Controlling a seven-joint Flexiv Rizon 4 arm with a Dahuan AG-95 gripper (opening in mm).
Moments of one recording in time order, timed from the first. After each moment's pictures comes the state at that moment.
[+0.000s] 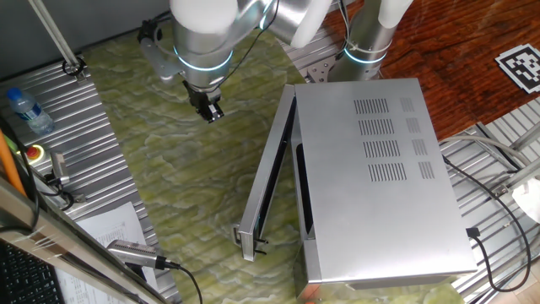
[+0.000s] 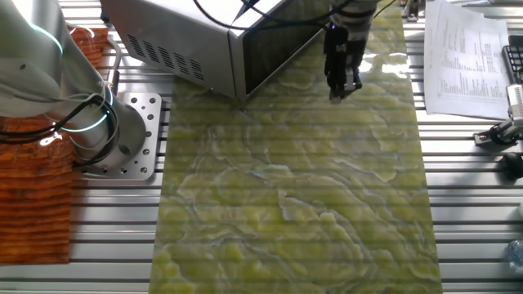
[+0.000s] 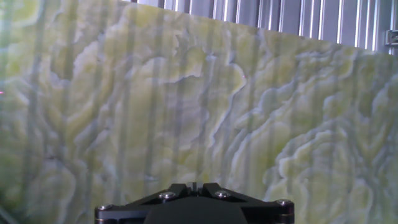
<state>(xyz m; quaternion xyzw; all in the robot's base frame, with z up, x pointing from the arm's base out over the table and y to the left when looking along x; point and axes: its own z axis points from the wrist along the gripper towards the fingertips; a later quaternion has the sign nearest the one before) 0.508 0.012 0.179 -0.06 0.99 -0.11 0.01</state>
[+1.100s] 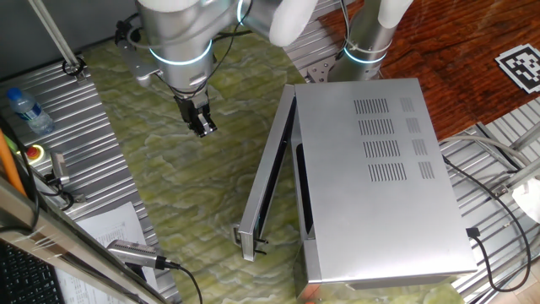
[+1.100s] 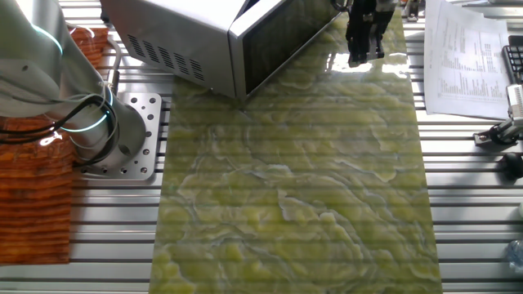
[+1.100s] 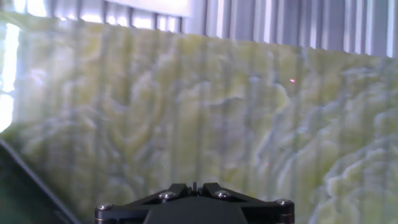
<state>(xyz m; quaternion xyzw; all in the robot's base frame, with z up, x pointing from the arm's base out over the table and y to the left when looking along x) 0.539 0.069 0.201 -0.05 1.00 -0.02 0.01</state>
